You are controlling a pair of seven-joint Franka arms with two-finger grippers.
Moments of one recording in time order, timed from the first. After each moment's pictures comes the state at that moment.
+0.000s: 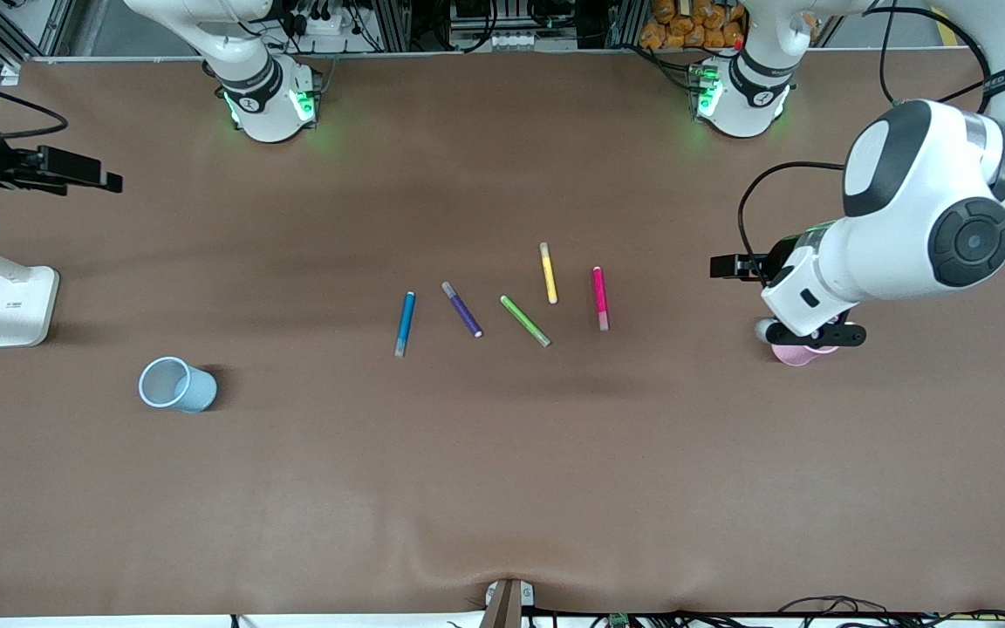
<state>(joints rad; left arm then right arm) -0.12 0.30 -0.17 -1.53 -0.14 1.53 -0.24 -0.05 0.00 -0.06 -1.61 0.26 1.27 0.00</state>
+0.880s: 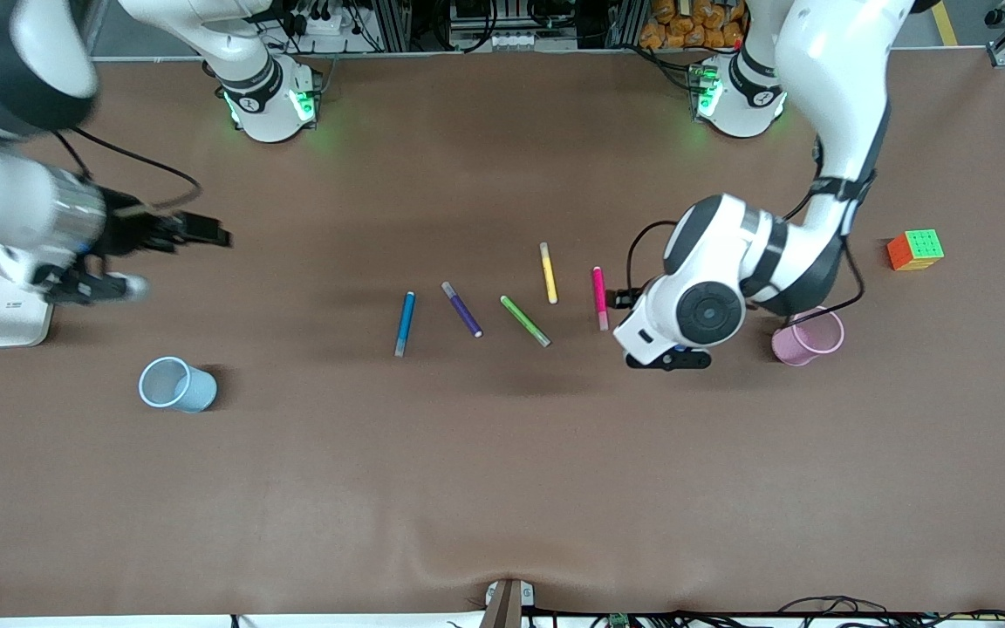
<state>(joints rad) -0.34 0.60 -0.17 -1.54 -0.06 1.77 -0.49 0.17 0.14 -0.04 -1.69 0.28 1.58 0.08</state>
